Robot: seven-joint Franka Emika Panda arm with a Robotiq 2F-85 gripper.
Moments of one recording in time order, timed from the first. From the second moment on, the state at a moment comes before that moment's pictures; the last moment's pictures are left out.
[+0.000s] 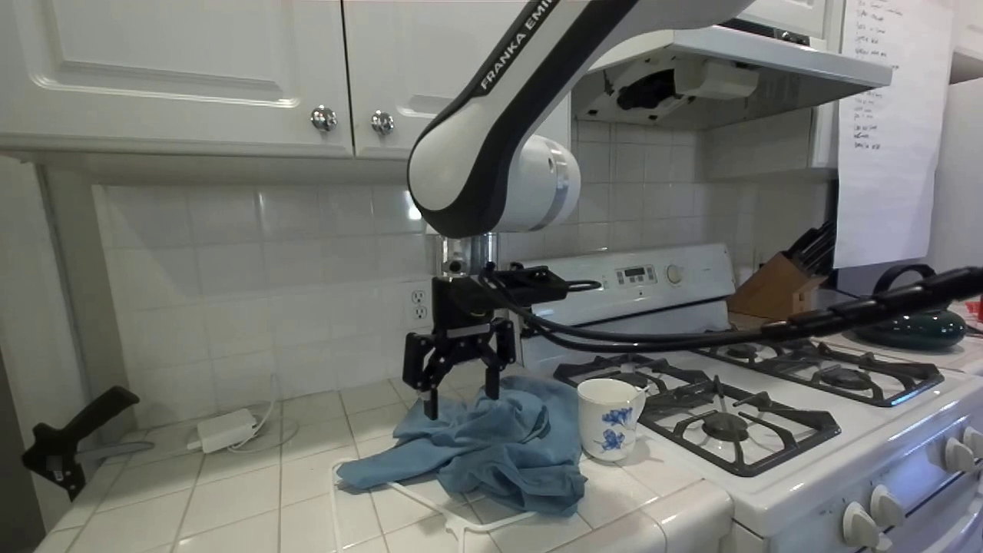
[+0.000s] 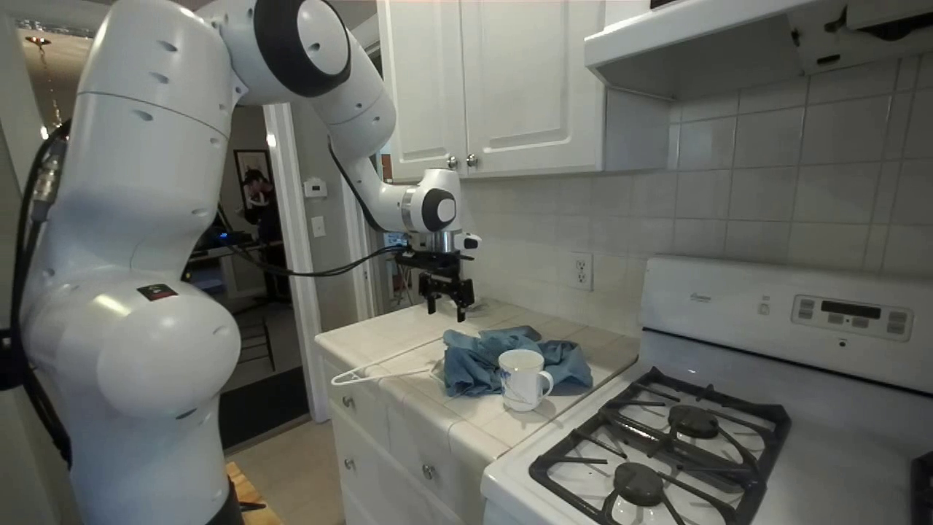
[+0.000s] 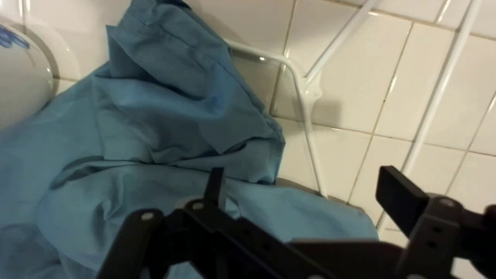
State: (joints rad) arm 0.18 0.32 0.10 -2.00 -0.02 2.36 0.21
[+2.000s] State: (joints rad) arm 0.27 0.57 0.10 -1.93 -0.14 2.56 0.15
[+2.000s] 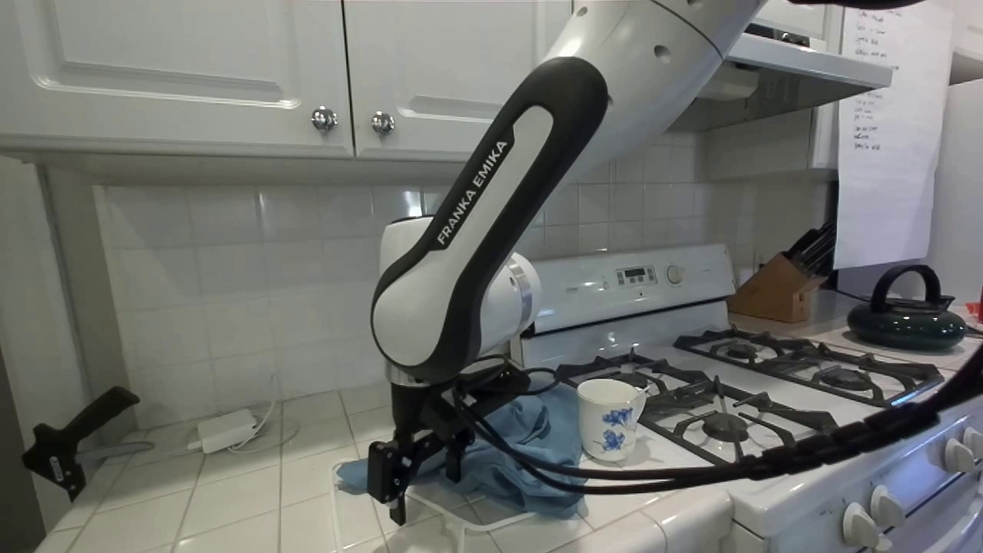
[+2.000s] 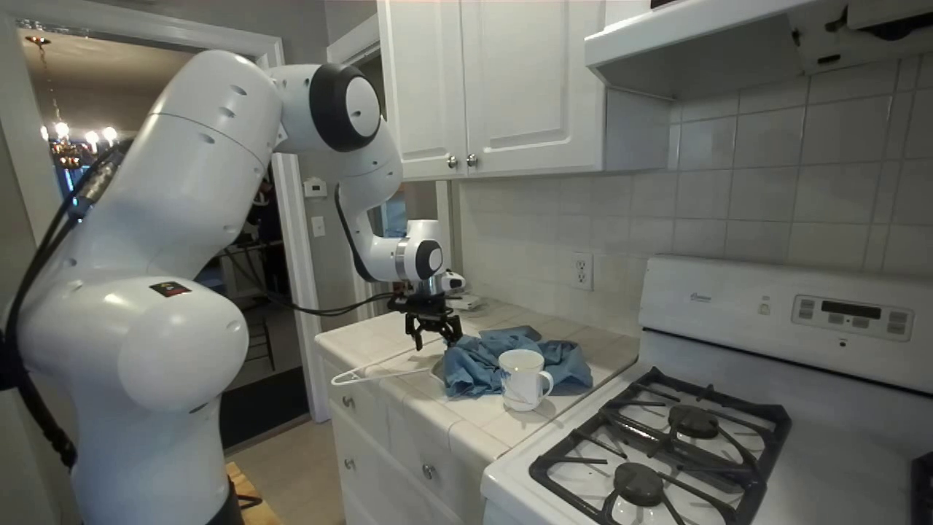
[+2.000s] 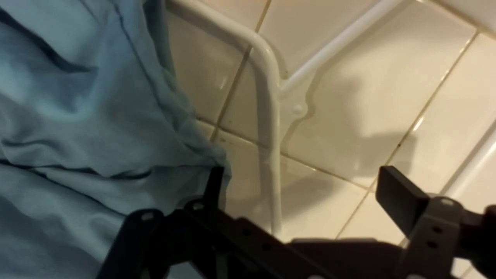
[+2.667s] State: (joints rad) arm 0.27 0.60 0.10 -1.93 -0.14 2.57 0.15
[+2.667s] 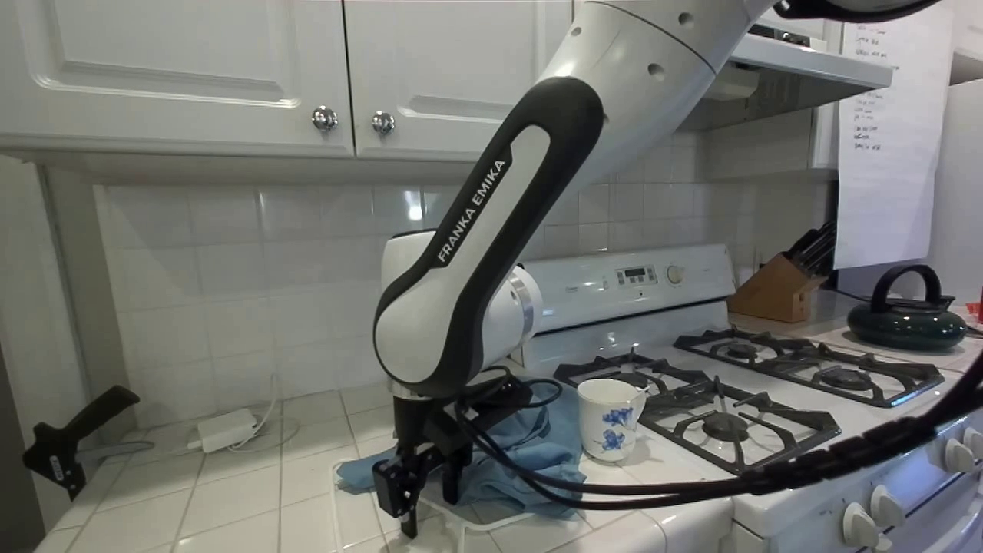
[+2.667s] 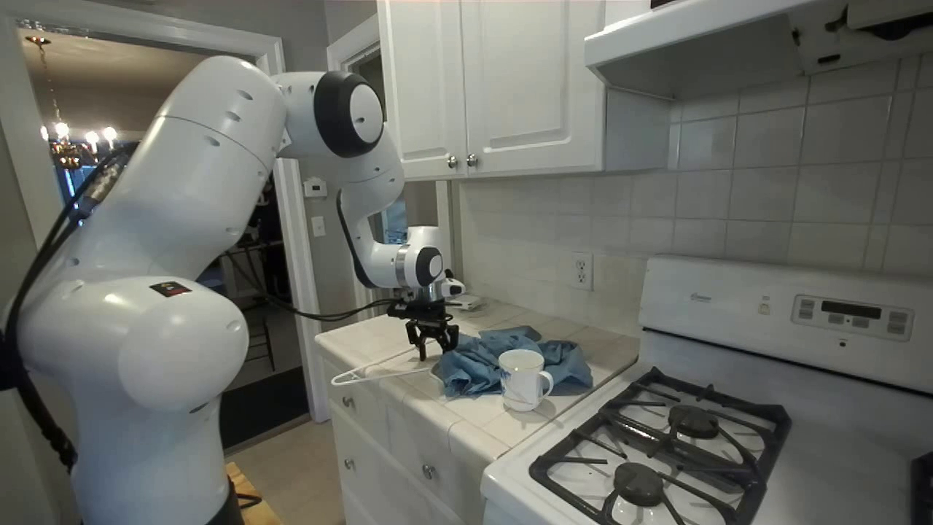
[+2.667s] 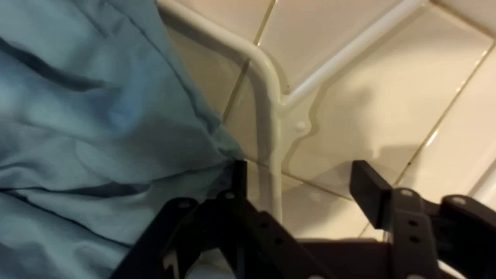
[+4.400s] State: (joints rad) arm 0.26 0.61 0.11 -1.93 -0.14 2.62 0.15
